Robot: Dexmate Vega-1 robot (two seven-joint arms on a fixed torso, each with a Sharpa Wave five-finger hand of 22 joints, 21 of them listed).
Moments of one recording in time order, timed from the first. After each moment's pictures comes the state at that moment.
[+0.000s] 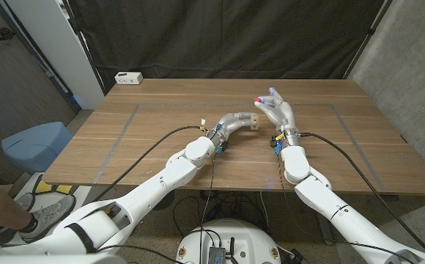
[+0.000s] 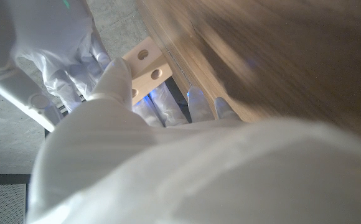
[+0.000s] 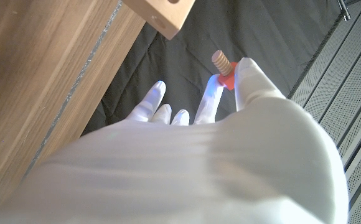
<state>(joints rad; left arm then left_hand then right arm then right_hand) 0.68 0.29 0.73 -1.26 -0.26 -0.17 0.05 0.93 0.03 0.32 -0.16 0.21 0.87 -0.22 0.21 0.19 0.85 -0.22 0.26 0.46 0.41 -0.05 0.21 0.19 0.14 0.11 0.20 0.18 -1.01 -0.43 -0.45 -1.57 0.07 0.33 -0.52 0.92 -0.04 0.42 -0.16 0.19 0.78 -0.11 0.60 0.26 0.21 -0.13 0.18 0.19 0.18 -0.04 0.21 0.20 0.51 -0.05 0.18 0.17</state>
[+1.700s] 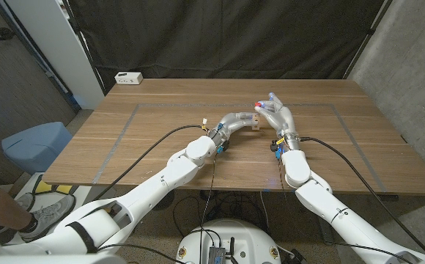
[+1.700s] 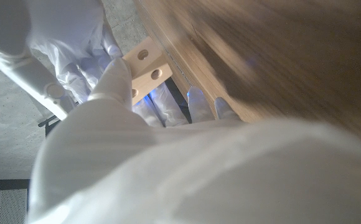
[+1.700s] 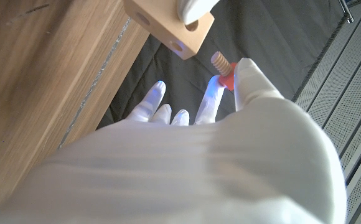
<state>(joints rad) 0.67 0.29 0.74 -1.26 -0.25 -0.16 0.05 0.93 0.03 0.32 -0.15 0.21 0.87 -0.22 0.21 0.19 0.85 -0.22 0.26 0.46 0.41 -0.05 0.21 0.19 0.14 0.11 0.20 0.18 -1.01 -0.43 -0.45 -1.52 0.09 0.37 -0.50 0.92 -0.03 0.40 -0.15 0.19 0.78 -0.11 0.61 0.26 0.21 -0.13 0.18 0.19 0.17 -0.04 0.21 0.20 0.51 -0.05 0.18 0.16</state>
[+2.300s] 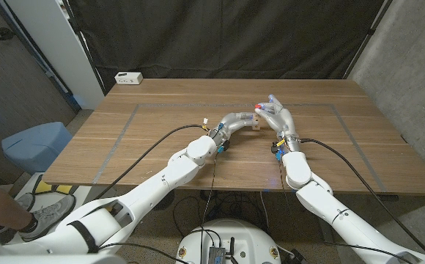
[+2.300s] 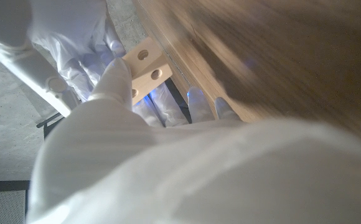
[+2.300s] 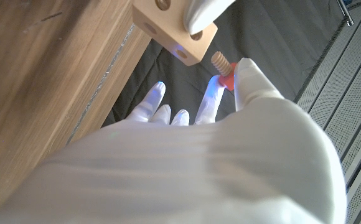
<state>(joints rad) 0.66 0.28 0.74 -1.25 -0.25 -0.16 0.05 0.93 0.03 0.31 -0.15 0.21 0.87 -0.22 0.21 0.19 0.85 -0.22 0.25 0.46 0.41 -0.05 0.21 0.19 0.14 0.11 0.20 0.18 -1.01 -0.43 -0.45 -1.49 0.10 0.39 -0.49 0.92 -0.03 0.40 -0.15 0.19 0.78 -0.11 0.61 0.26 0.21 -0.14 0.18 0.19 0.17 -0.04 0.21 0.20 0.50 -0.05 0.18 0.16</state>
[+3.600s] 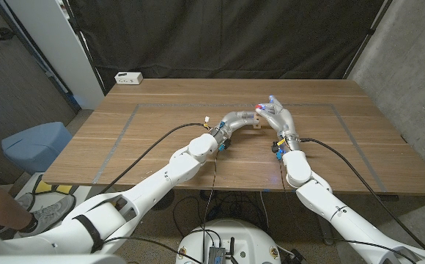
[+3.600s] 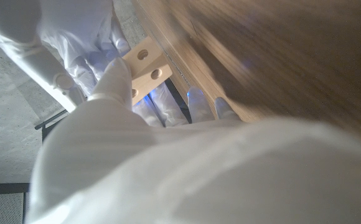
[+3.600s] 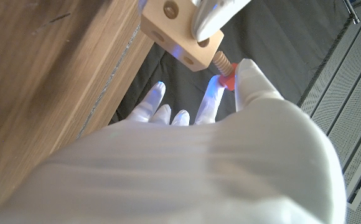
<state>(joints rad) 0.63 0.25 0.75 -1.19 -0.25 -0.17 0.04 0.93 0.03 0.32 -0.15 0.21 0.87 -0.22 0.21 0.19 0.86 -0.22 0.25 0.46 0.41 -0.05 0.21 0.19 0.14 0.11 0.20 0.18 -0.99 -0.42 -0.46 -1.44 0.12 0.41 -0.46 0.91 -0.02 0.39 -0.15 0.19 0.78 -0.11 0.62 0.26 0.21 -0.14 0.18 0.19 0.17 -0.04 0.21 0.20 0.50 -0.05 0.18 0.16</state>
